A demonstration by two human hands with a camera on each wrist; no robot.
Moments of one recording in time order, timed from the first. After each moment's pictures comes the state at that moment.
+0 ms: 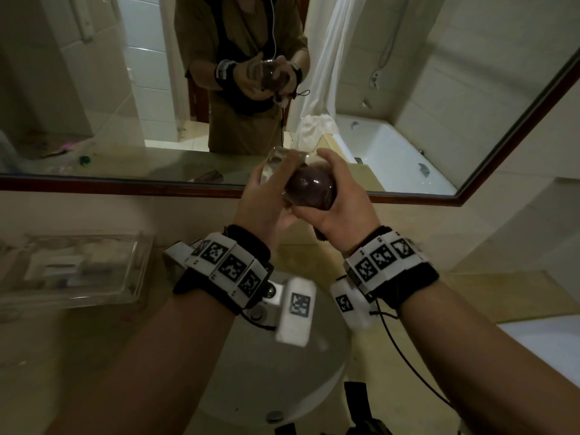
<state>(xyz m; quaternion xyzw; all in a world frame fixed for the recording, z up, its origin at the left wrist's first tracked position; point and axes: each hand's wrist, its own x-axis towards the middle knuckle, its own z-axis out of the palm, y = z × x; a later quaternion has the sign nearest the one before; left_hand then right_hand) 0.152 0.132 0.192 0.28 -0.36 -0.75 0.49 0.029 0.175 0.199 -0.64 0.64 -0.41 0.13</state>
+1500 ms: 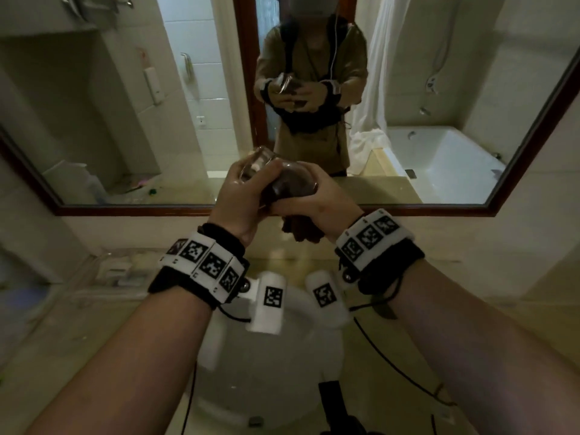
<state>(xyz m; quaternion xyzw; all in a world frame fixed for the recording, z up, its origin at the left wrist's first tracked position) 0.066 0.174 0.241 0.38 -0.43 -0.60 0.56 -0.071 0.188 0.228 -0.54 0.42 -0.50 0.53</state>
